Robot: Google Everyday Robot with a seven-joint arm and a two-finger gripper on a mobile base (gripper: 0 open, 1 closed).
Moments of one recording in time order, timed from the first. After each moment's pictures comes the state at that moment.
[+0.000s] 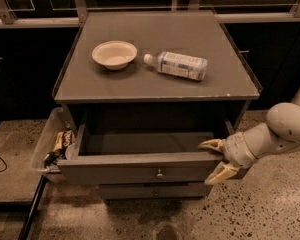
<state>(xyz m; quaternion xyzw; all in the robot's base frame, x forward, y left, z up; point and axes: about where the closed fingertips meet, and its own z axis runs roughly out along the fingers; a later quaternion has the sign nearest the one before) 0.480 -0.200 0.630 -0.68 0.64 0.23 0.28</state>
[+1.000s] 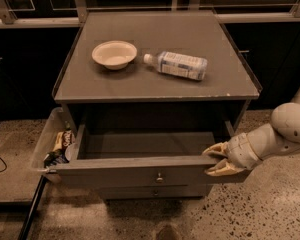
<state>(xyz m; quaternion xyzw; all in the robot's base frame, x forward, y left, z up) 0.472 -0.202 0.637 -0.68 0.64 0.22 0.27</state>
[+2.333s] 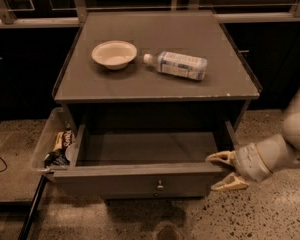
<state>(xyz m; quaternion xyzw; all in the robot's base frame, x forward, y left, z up) 0.431 -0.215 0.638 -0.68 0.64 0.23 0.27</state>
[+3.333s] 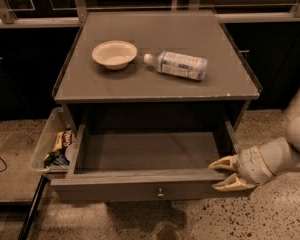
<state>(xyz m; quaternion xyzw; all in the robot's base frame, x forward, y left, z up) 0.421 -0.218 0.639 -0.68 0.64 0.23 0.27</state>
